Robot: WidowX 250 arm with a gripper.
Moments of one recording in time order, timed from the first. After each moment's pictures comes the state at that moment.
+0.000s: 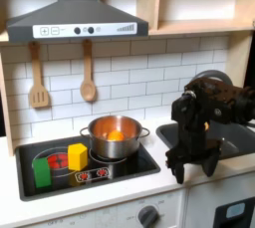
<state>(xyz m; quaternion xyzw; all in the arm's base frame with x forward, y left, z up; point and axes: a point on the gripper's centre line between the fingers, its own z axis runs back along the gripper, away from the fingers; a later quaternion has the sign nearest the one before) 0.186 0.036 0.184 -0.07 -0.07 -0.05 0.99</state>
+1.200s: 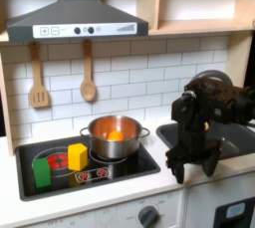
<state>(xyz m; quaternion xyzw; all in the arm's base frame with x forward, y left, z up) 0.186 0.036 0.184 -0.07 -0.07 -0.05 0.99</state>
